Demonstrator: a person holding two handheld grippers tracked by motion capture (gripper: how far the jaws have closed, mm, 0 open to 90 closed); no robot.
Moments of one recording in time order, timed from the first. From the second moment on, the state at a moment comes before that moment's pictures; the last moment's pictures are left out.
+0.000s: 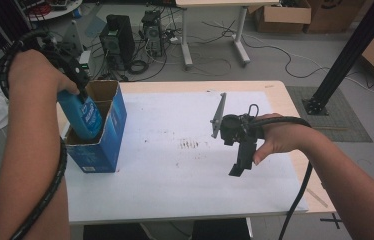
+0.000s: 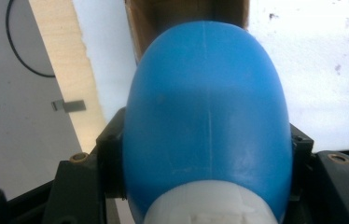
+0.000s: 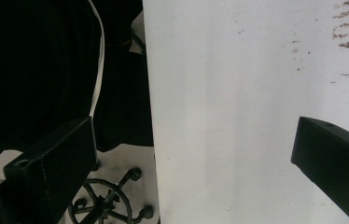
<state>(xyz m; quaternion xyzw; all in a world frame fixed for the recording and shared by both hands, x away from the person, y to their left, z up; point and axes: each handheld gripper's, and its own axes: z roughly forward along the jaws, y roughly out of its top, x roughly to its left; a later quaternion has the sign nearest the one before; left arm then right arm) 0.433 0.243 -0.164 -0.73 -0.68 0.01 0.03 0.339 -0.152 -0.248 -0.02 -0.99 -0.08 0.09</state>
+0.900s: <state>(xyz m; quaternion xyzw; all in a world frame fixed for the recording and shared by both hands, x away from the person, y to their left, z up) 0.446 0.242 -0.277 -0.74 -0.68 0.01 0.04 0.340 -0.149 -0.253 -0.02 -0.99 -0.08 0.09</state>
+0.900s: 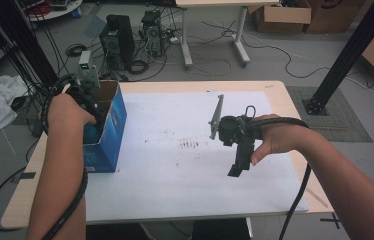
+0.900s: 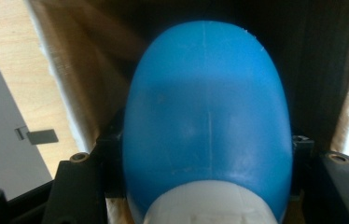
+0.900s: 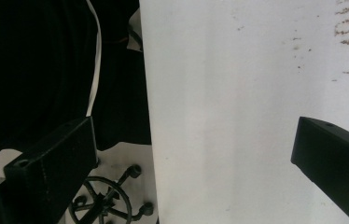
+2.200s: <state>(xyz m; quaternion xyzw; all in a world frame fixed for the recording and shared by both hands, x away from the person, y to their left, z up) 0.444 0.242 -0.287 -0.73 -0.68 0.00 0.03 0.335 -0.151 -0.253 -0.02 -0.99 -0.08 0.08</state>
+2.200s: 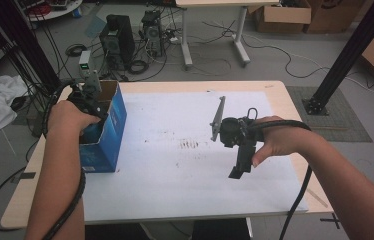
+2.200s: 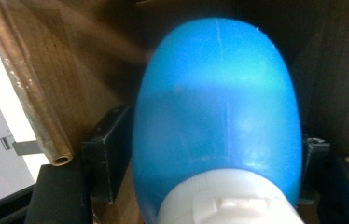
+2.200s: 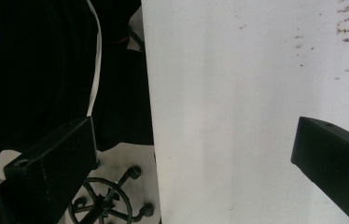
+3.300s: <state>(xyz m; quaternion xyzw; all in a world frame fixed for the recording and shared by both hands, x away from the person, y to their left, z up) 0.435 0.238 -0.232 -0.73 -0.68 -0.04 0.01 0.332 -0.151 -0.250 -0.02 -0.99 -0.08 0.08</state>
